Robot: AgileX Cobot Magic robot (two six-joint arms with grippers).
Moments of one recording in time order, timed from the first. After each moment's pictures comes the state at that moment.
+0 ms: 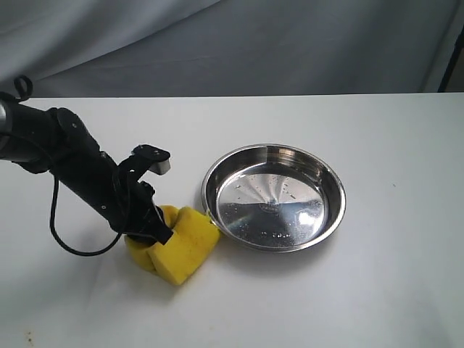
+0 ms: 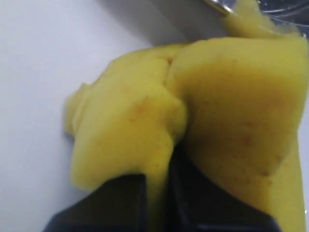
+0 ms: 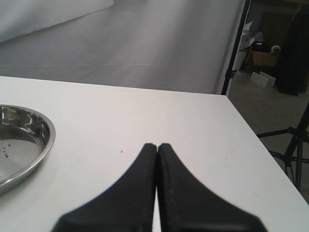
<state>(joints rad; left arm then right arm) -0.32 2.07 -1.08 -0.69 0.75 0.94 -0.09 0.03 0.00 -0.05 0.21 -0.08</state>
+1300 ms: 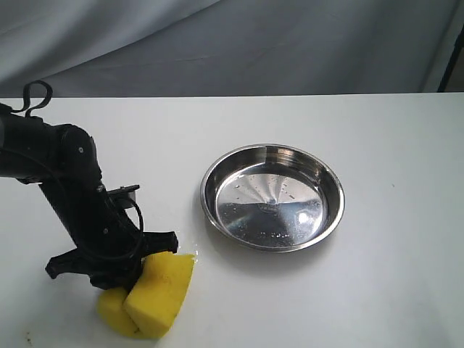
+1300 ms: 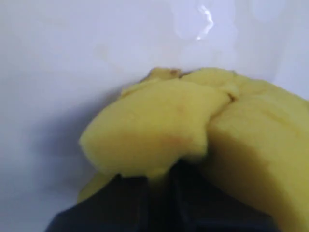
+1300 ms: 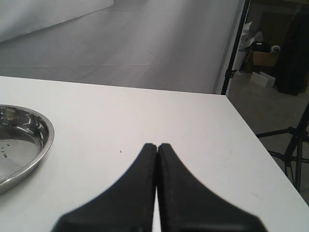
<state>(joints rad) -0.39 1.97 -0.98 -0.36 0.89 -0.19 -0.09 0.03 0.00 -0.05 0.21 -0.08</state>
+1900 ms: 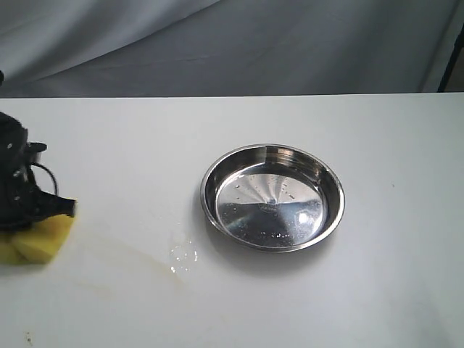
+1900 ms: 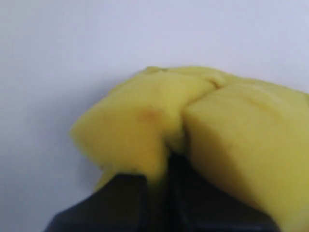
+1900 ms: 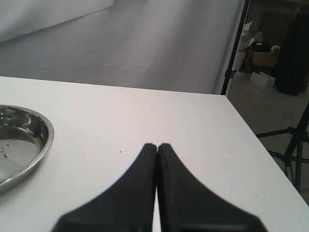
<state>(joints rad) -0.11 1.97 -1.01 0.41 0.73 -0.54 -0.09 0.03 0.00 -0.05 0.21 -0.08</state>
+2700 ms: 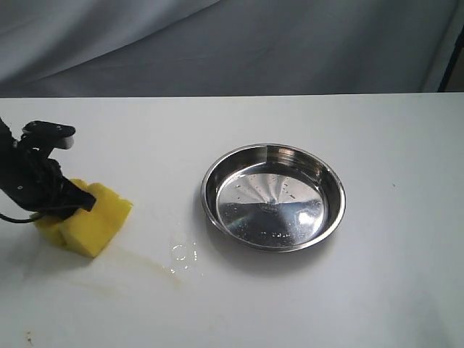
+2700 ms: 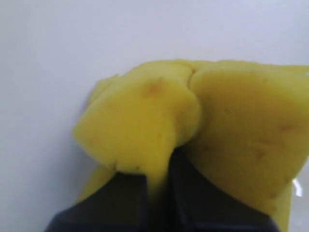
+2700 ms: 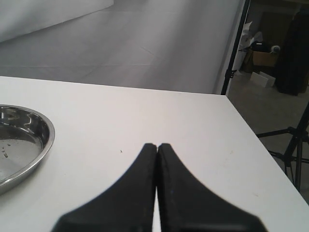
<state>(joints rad) -0.06 1.90 -1.02 -0.29 0.58 0.50 -0.09 0.03 0.00 -0.05 0.21 -0.08</state>
